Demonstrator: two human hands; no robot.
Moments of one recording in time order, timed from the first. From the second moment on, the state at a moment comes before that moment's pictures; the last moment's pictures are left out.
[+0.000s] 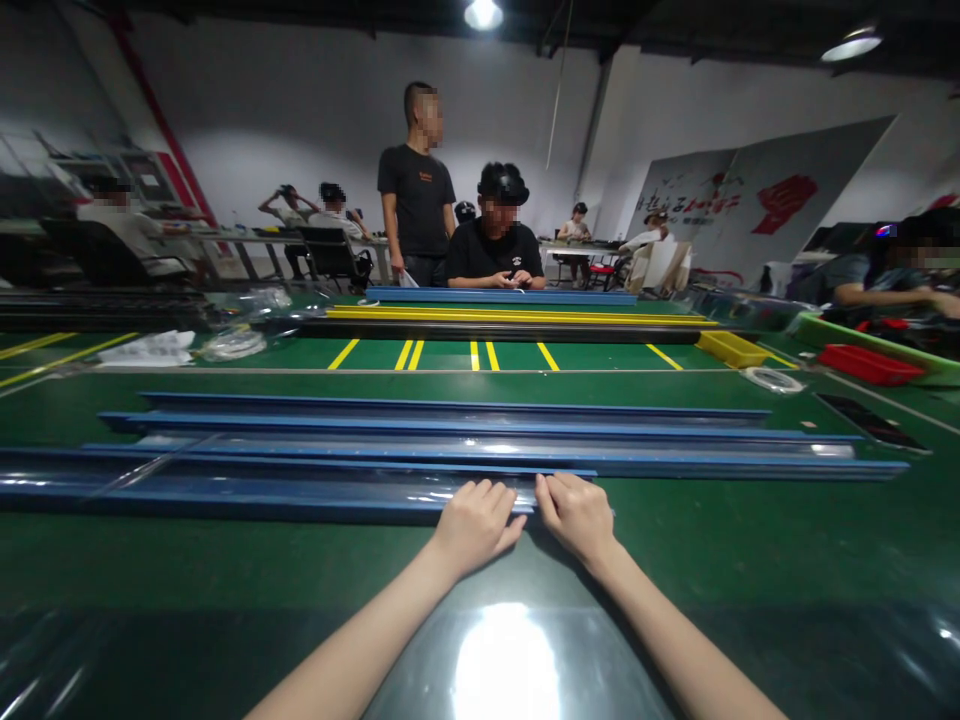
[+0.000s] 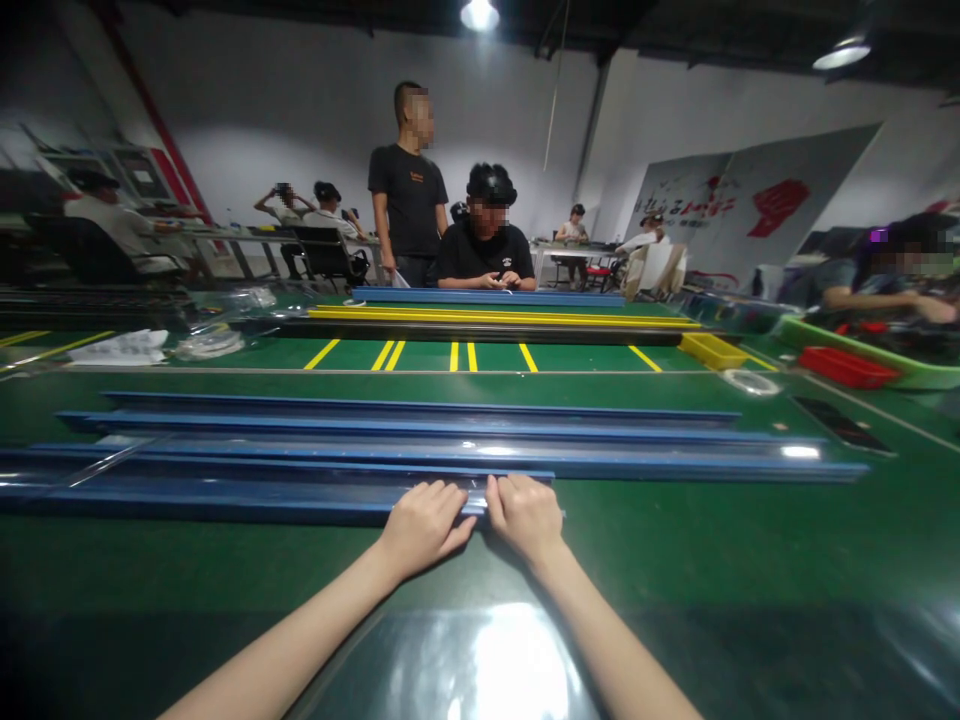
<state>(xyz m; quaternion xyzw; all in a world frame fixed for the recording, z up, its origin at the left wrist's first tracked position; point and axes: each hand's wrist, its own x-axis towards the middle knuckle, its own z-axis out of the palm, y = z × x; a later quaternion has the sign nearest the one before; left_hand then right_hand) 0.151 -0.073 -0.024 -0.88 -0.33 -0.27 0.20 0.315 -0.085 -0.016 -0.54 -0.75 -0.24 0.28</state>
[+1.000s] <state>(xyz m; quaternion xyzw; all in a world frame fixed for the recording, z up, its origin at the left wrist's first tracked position) 0.138 -0.066 -0.015 -0.85 -0.37 -0.30 0.24 0.362 -0.076 -0.022 -0.53 -0.76 -0.29 0.26</state>
